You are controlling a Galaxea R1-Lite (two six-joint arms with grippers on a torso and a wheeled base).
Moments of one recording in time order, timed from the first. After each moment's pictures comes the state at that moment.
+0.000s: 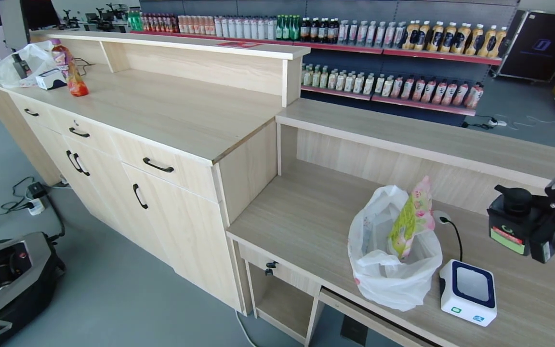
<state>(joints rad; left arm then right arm) 0.00 0.00 0.00 0.00 -0.02 0.00 -0.25 1.41 -0.45 -0.75 0.54 -0.77</state>
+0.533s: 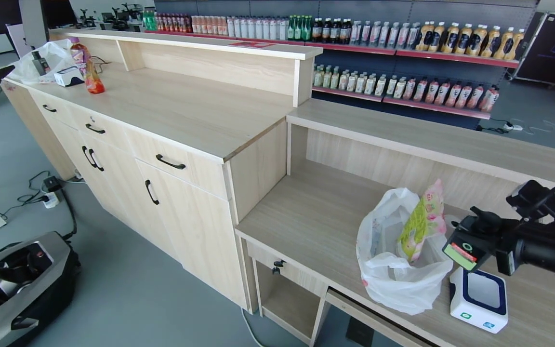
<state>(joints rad) 0.00 0.00 0.00 0.00 -0.02 0.00 -0.17 1.57 -0.44 -0.73 0.54 -0.57</state>
